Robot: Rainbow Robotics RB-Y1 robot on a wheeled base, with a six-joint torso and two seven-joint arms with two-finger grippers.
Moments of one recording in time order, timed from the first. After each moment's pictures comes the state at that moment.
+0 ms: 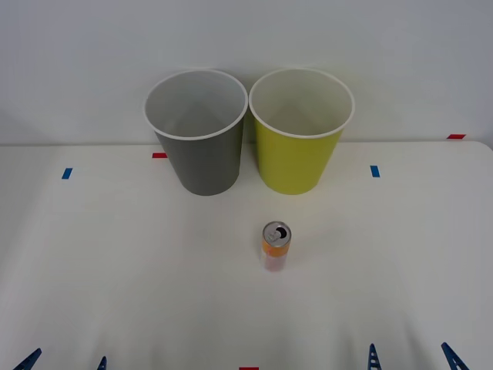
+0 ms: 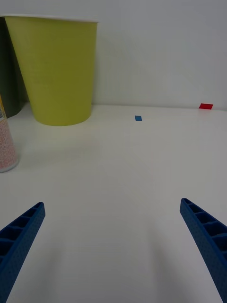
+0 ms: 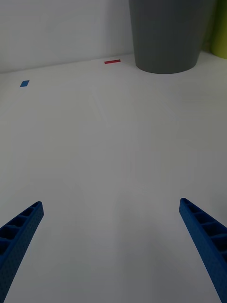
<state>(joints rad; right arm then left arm) 1.04 -0.23 0.31 -1.93 -0.13 -0.66 1.70 1.04 0.42 -0.15 -1.98 0.06 -0.43 -1.46</state>
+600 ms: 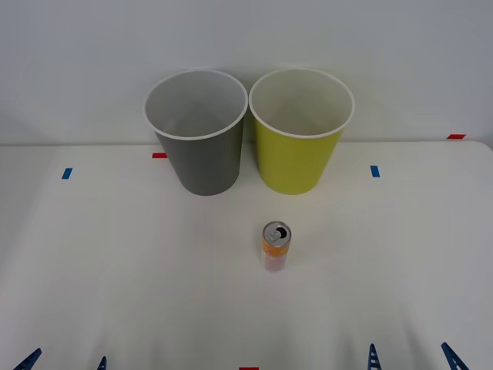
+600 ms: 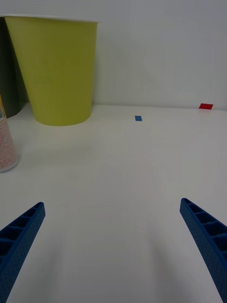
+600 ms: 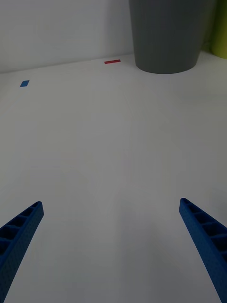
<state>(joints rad) 1.04 -0.23 0.31 -1.93 -0.13 -0.66 1.70 1.04 0.42 -0.15 -1.98 0.06 -0.43 -1.46</state>
